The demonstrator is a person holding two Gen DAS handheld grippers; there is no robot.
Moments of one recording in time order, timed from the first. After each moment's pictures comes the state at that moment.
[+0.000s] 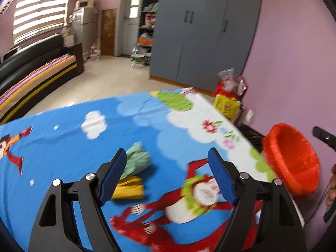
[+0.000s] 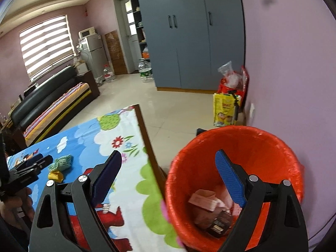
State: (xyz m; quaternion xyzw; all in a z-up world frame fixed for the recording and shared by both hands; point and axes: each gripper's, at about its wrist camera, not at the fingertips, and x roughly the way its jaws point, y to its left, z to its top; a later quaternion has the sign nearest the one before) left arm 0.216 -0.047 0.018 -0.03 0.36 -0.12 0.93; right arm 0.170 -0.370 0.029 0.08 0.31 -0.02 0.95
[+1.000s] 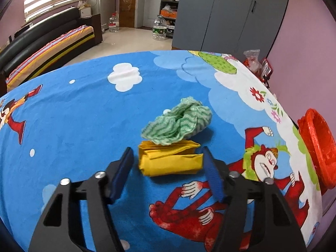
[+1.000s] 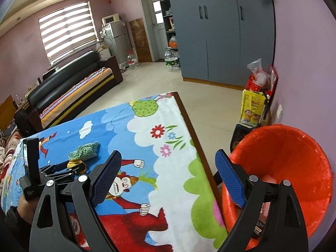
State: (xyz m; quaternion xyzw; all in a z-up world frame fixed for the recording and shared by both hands) left arm 0.236 -0.009 -0.046 -0.03 0.44 -0.06 0.89; right arm 0.197 -0.294 0.020 0.06 0.34 0.06 0.94
